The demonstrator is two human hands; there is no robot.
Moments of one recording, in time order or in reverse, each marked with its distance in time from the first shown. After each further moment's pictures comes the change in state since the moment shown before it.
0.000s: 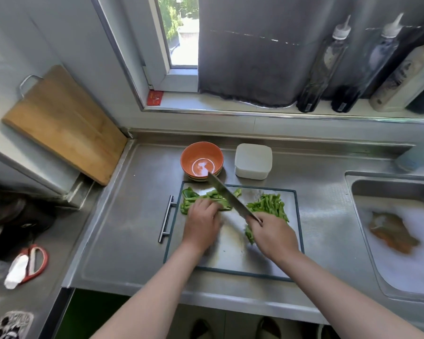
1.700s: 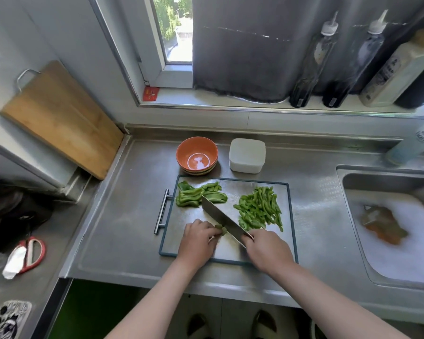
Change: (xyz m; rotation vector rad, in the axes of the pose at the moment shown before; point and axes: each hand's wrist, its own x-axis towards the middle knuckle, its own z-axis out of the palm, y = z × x) left_hand -0.063 0.007 0.007 0.012 -0.251 -0.010; right_hand -0.038 0.021 0.017 -0.110 -0.198 0.076
